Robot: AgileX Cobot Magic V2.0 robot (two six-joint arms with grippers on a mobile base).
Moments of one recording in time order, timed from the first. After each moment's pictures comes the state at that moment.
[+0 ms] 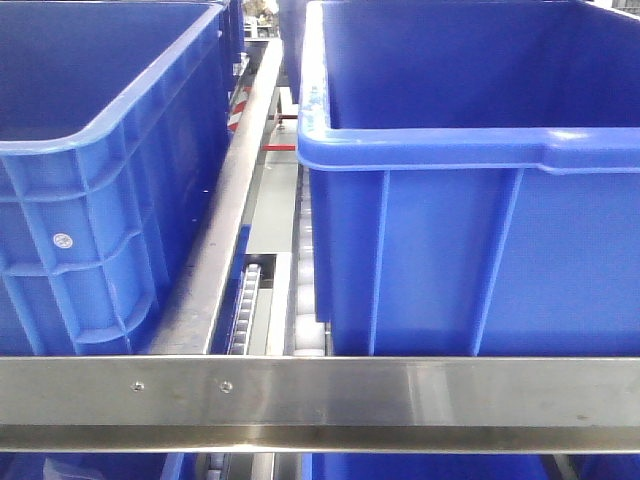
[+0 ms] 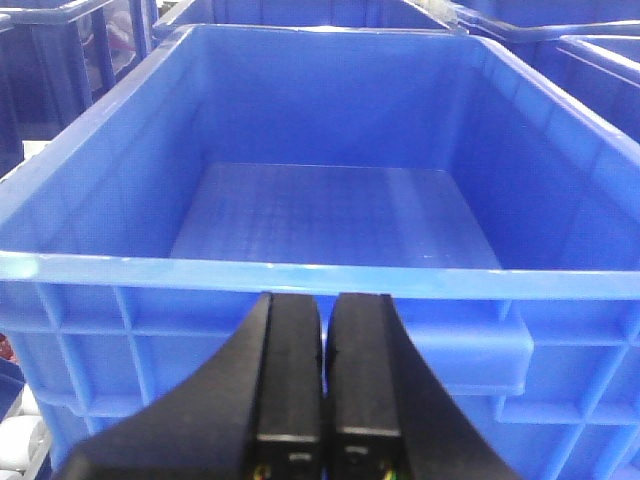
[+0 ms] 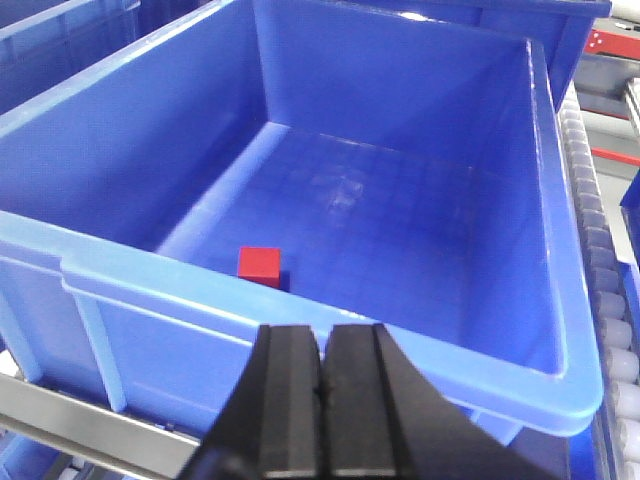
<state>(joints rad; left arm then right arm) -0.06 -0.01 0.01 -0.10 0.08 0.05 0.31 0.06 -0.30 -0.16 0.44 0.05</state>
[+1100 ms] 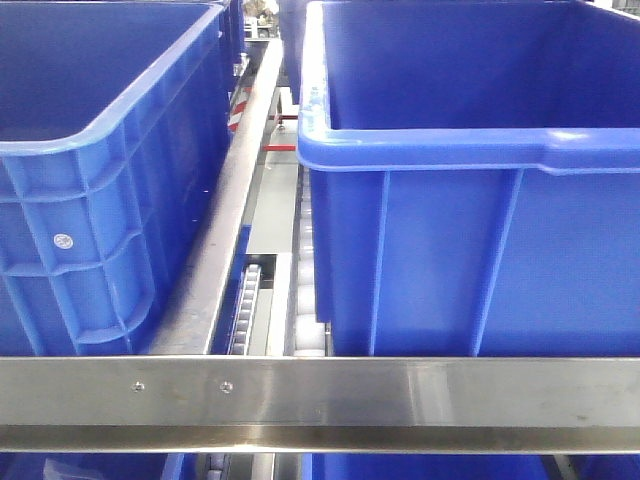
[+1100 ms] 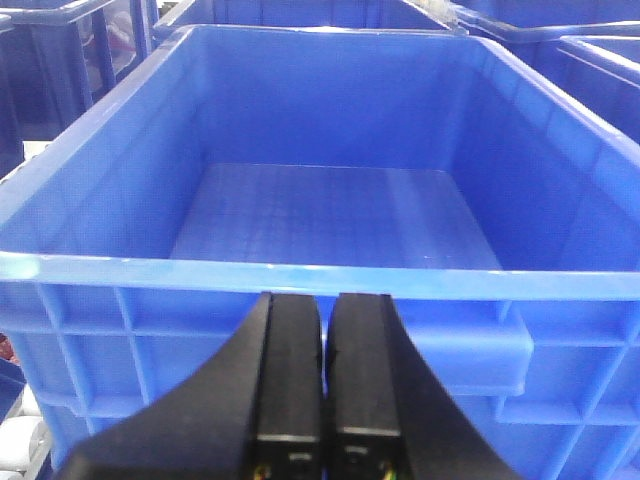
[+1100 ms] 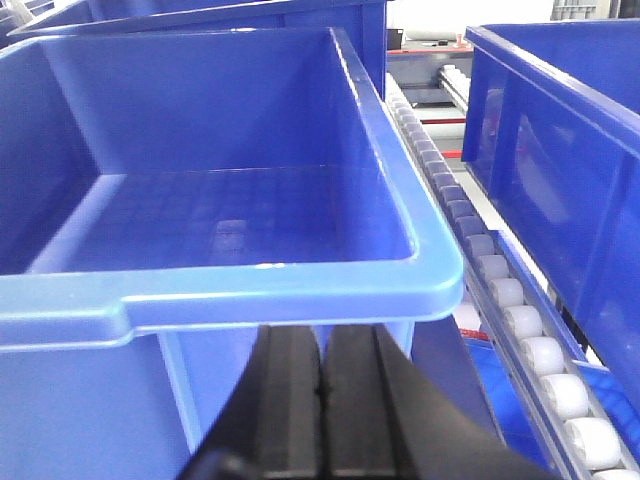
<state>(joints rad) -0.06 -0.01 0.01 -0.10 0.08 0.05 -0.06 -0.01 0.03 0.02 0.04 0.05</state>
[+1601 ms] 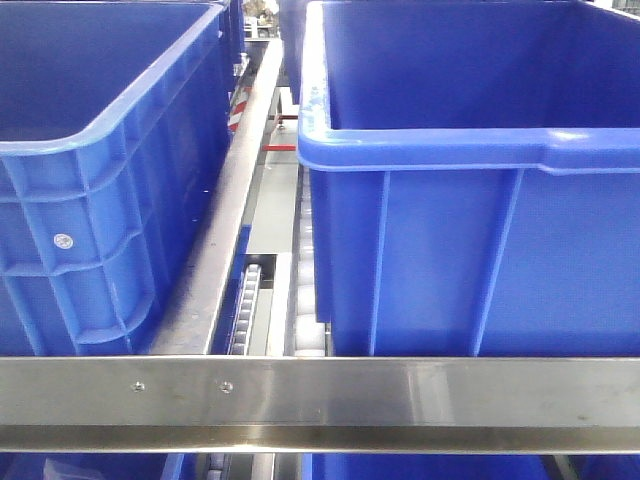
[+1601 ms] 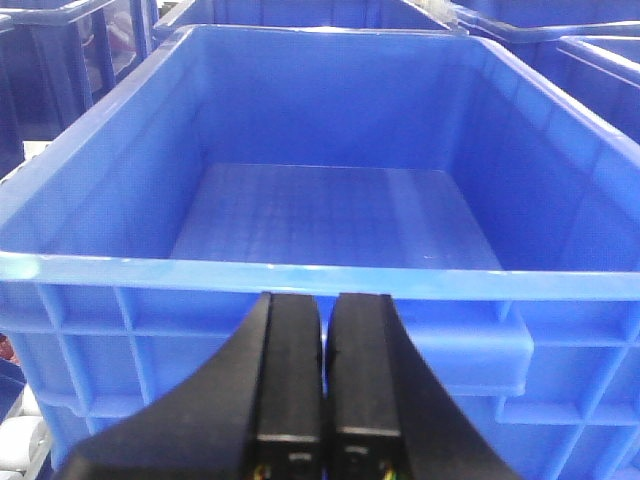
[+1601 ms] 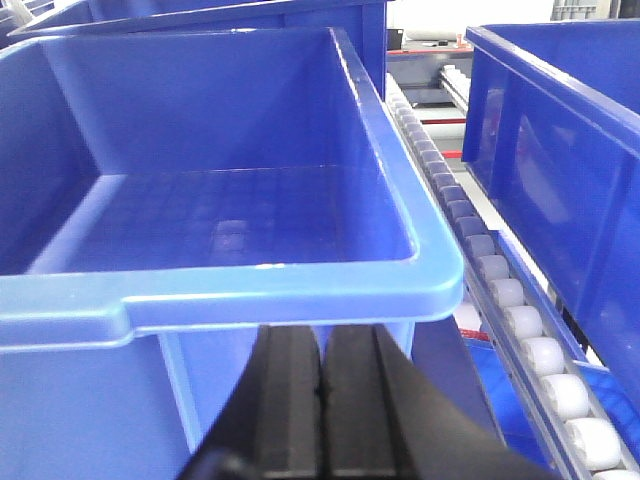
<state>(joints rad) -0.06 -0.01 0.01 -0.10 0.08 0.05 -0.06 -0.01 0.03 0.02 0.04 0.05</state>
